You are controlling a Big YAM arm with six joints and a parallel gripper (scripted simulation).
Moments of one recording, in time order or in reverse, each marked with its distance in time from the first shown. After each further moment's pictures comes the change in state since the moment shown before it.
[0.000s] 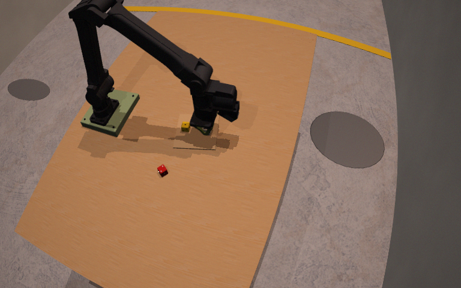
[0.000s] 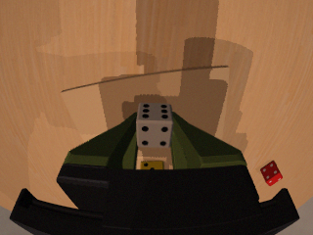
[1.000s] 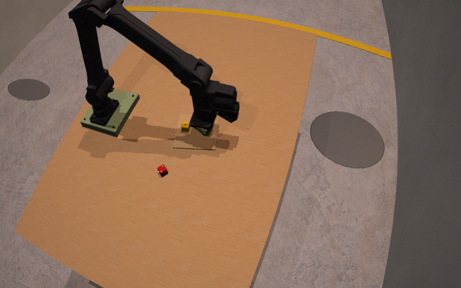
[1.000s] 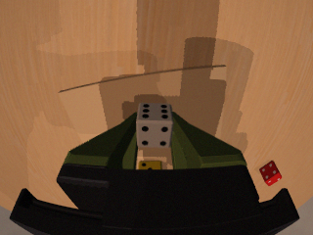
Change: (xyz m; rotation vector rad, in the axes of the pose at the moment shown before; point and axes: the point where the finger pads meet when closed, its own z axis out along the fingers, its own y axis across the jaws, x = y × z) arm 0.000 -0.002 0.000 0.000 0.000 0.003
